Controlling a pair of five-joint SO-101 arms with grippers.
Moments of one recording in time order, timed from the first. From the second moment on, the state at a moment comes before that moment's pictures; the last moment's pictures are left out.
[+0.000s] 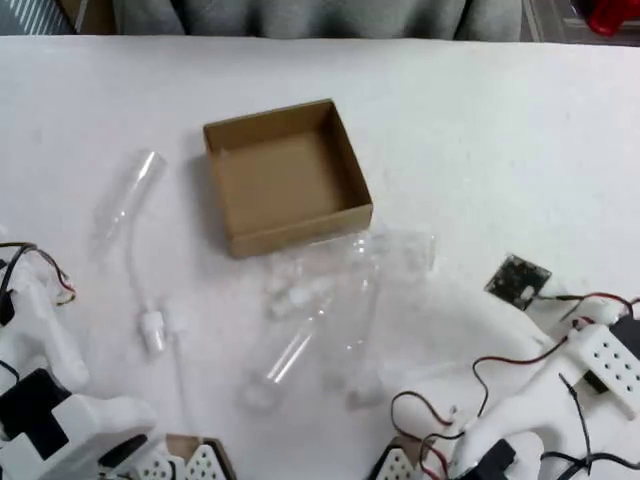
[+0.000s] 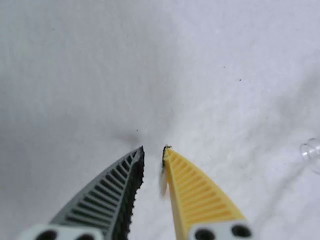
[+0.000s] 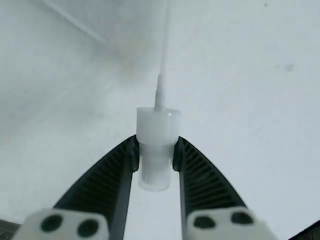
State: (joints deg) left arm -46.5 -4.0 43.3 40.4 11.9; right arm 47.9 -36.7 49.8 65.5 101.5
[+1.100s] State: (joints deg) left arm -46.5 -4.0 43.3 40.4 11.9; right arm 53.5 -8.7 23.2 72.9 70.4
